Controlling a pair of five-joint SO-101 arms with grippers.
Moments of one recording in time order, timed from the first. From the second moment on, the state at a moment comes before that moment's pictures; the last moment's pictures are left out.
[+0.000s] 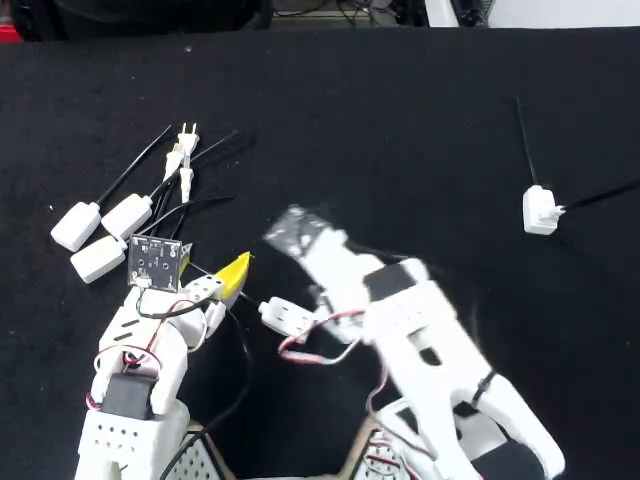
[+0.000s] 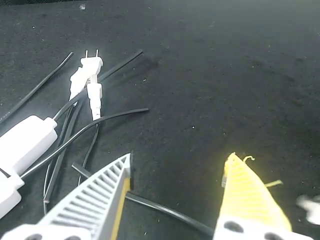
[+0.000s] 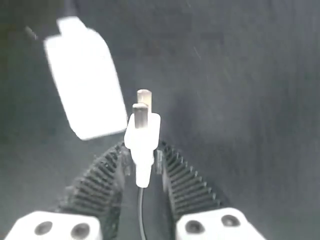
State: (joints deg) left arm 4.2 -103.9 96.0 41.0 0.0; right arm -28.3 -33.4 59.6 55.9 23.8
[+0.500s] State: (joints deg) left arm 8.6 -103.9 96.0 41.1 0.0; right arm -39.6 -33.4 59.6 48.0 16.1
